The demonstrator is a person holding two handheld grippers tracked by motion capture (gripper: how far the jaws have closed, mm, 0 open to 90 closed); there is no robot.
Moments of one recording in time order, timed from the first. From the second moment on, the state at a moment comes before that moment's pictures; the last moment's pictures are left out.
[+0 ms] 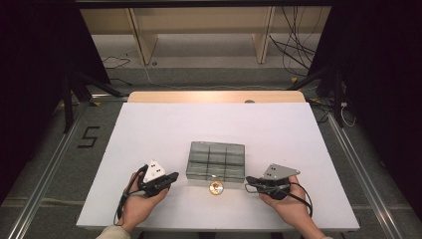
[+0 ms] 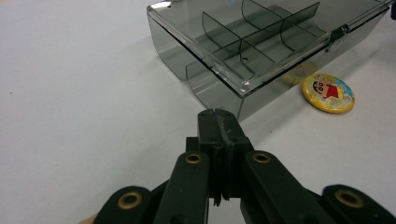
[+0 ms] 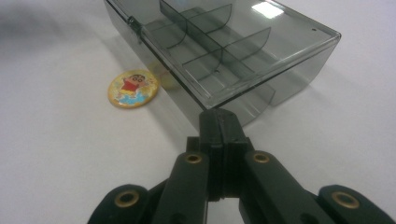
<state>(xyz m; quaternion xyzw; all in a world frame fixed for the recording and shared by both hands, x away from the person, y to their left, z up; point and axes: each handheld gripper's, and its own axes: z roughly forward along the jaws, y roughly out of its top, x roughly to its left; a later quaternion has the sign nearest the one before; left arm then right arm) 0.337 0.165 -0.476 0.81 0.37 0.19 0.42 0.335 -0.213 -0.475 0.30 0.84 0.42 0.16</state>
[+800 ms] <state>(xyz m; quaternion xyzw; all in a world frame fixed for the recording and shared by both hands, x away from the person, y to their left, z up) 0.343 0.152 -0.481 0.82 0.33 0.18 0.44 0.338 -0.210 -0.476 0.30 0.84 0.43 0.15</state>
